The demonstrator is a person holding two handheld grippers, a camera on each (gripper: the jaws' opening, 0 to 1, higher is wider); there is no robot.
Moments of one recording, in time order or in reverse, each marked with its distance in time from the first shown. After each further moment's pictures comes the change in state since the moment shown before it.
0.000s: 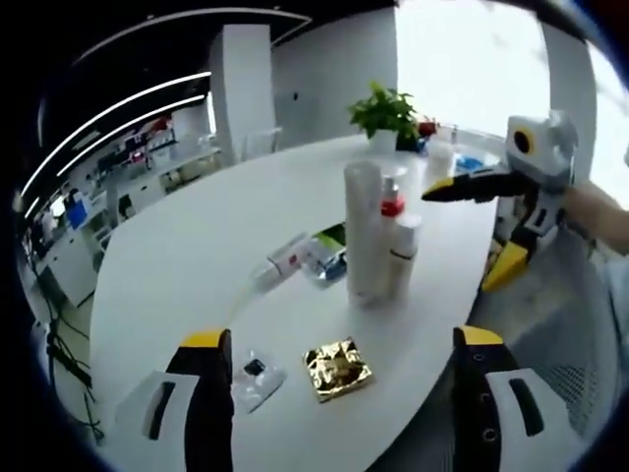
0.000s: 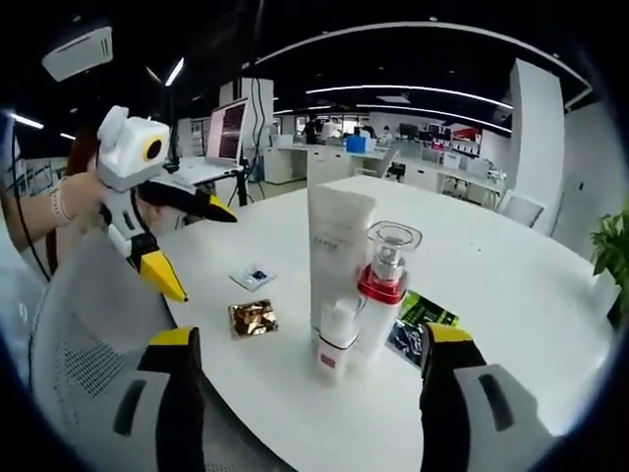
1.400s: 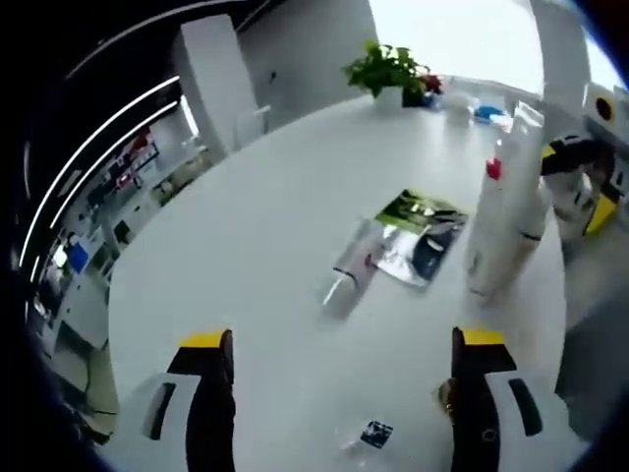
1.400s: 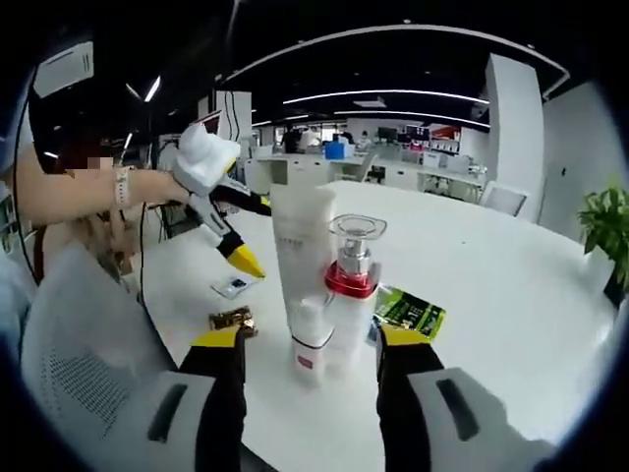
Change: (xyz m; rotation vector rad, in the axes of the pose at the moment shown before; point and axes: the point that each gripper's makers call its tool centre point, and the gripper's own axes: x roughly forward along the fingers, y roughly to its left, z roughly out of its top) left arm 0.101 0.106 0.027 0.206 0.114 0.035; right arm 0.000 -0.016 -0.010 0.066 0.005 -0.048
